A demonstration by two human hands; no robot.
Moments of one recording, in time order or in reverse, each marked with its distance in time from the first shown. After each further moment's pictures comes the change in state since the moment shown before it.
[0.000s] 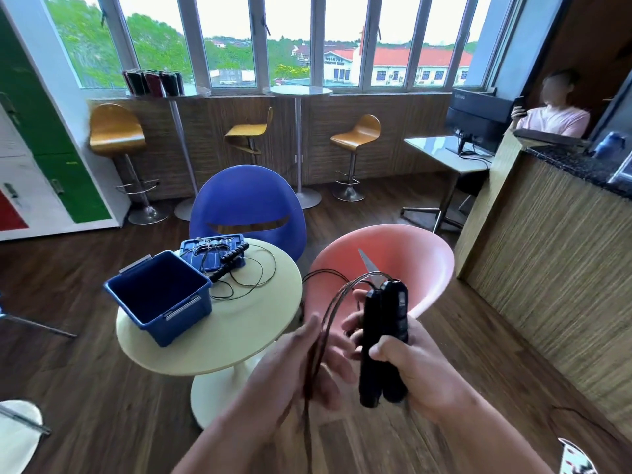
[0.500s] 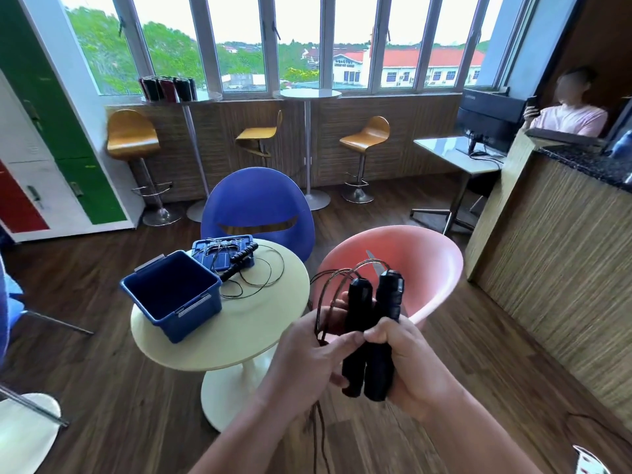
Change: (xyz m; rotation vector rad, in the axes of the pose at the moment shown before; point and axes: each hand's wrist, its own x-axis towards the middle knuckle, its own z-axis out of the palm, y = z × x) left_hand 0.007 0.002 0.021 0.322 0.274 0.164; right_hand -0.004 -0.005 0.020 0.244 -0.078 0.131
